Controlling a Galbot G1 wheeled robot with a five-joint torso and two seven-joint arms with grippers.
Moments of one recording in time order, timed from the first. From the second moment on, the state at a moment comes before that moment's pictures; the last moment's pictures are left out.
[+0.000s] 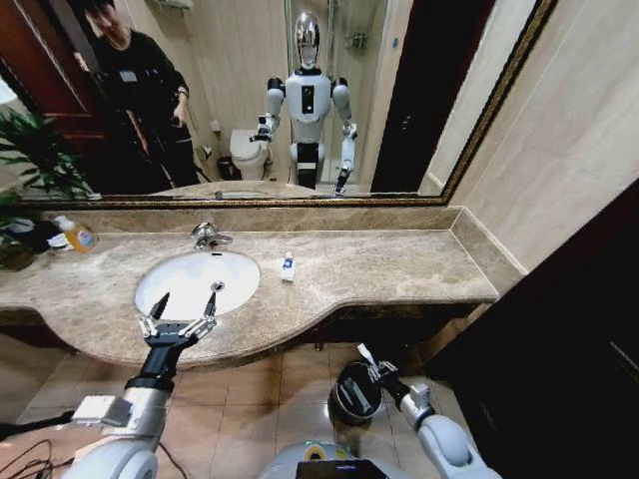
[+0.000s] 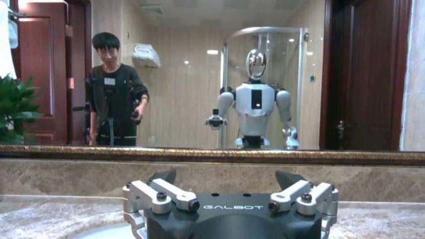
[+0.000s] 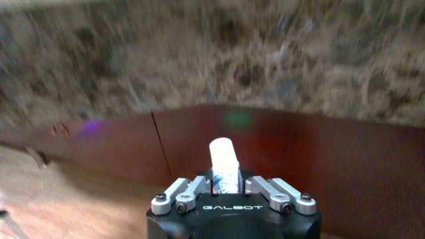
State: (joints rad) left arm 1.84 -1.36 -0.82 -2.47 -0.37 0.04 0.05; right arm -1.46 1.25 0.41 1.51 0.21 0.04 -0.25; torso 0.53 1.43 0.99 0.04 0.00
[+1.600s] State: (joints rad) left arm 1.84 -1.36 -0.82 -2.47 -0.37 0.04 0.05; right arm -1.44 1.32 0.39 1.40 0.06 0.09 -0.33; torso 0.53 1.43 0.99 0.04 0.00
